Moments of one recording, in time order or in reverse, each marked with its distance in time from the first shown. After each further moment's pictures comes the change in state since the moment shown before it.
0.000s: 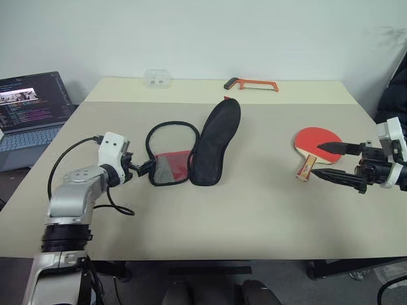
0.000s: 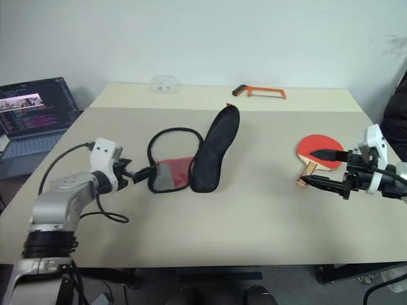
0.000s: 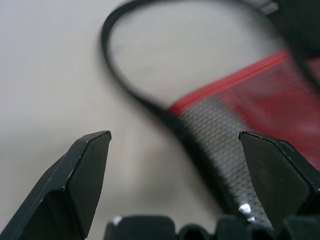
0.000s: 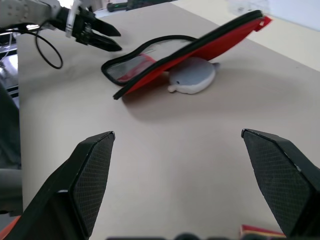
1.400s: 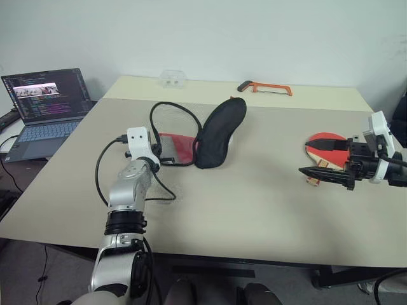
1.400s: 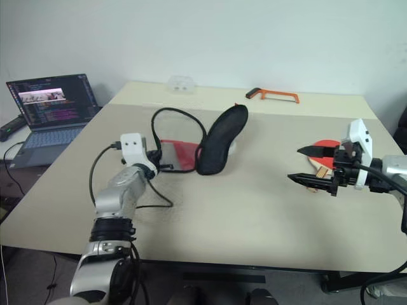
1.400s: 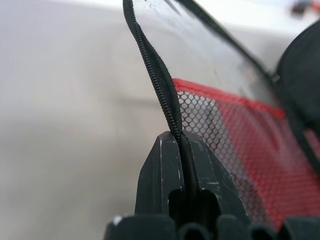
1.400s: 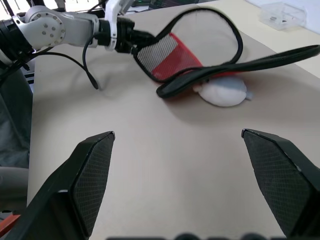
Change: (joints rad) left arm -0.169 -0.362 0.110 0.183 0.056 -0.275 0.417; right arm -0.062 0.003 0.045 -0.082 0.005 0.067 -0.060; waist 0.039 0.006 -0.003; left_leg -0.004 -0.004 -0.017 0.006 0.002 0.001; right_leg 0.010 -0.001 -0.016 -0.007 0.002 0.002
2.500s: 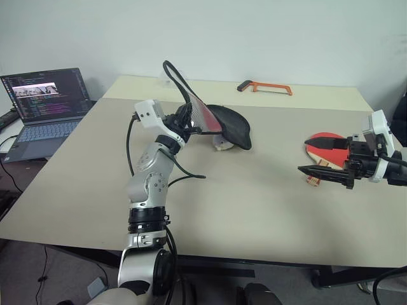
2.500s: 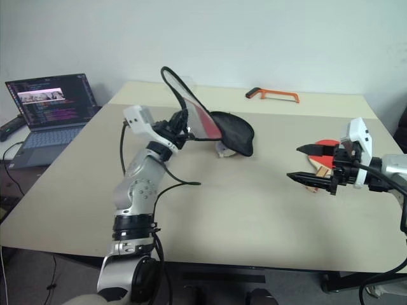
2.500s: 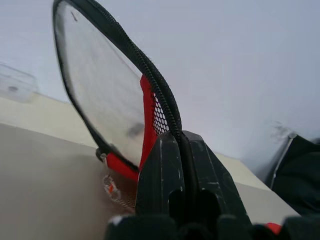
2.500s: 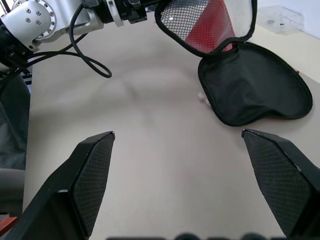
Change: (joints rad) left arm -0.030 -0.206 -0.011 -0.232 -0.297 -0.115 -0.177; right arm -0.006 0.007 0.000 0.000 -0.003 -0.008 -0.003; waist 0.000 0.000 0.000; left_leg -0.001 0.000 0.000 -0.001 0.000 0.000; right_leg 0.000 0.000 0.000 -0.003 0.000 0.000
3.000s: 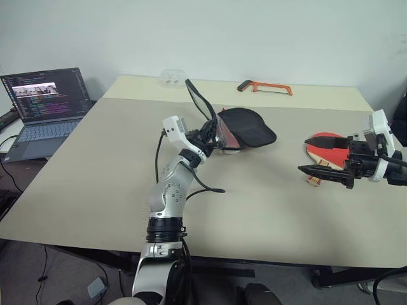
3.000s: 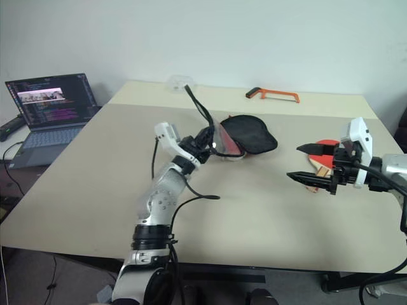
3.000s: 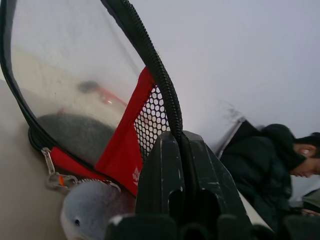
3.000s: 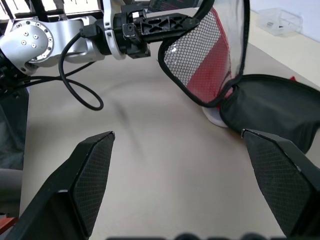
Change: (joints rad) left arm 0.063 -0.146 -0.044 0.036 -0.076 0.037 -0.081; right arm 0.003 -0.001 0.000 0.000 0.001 -0.009 -0.001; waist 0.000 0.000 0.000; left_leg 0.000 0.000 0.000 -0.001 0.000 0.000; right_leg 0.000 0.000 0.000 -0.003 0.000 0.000
